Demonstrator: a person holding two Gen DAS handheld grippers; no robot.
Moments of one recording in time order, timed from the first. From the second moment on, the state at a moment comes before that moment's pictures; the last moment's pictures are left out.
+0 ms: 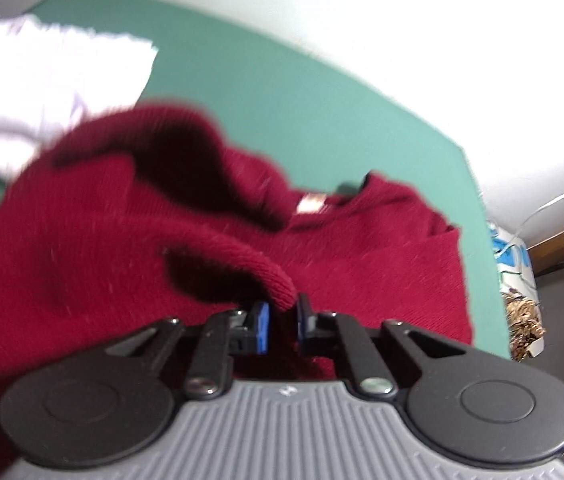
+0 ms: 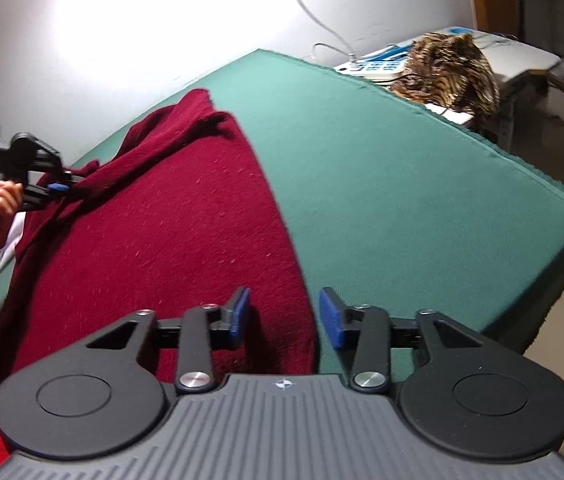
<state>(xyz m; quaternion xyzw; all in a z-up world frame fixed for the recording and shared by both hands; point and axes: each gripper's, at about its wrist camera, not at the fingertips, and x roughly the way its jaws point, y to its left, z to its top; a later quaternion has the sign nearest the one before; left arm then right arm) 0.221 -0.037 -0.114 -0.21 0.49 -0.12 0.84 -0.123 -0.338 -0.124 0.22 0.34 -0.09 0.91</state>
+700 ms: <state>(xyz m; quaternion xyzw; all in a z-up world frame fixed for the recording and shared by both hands) 0.284 -0.025 -0.006 -0.15 0.42 -0.11 0.89 -0.119 -0.273 -0.098 0.05 0.35 0.03 0.94</state>
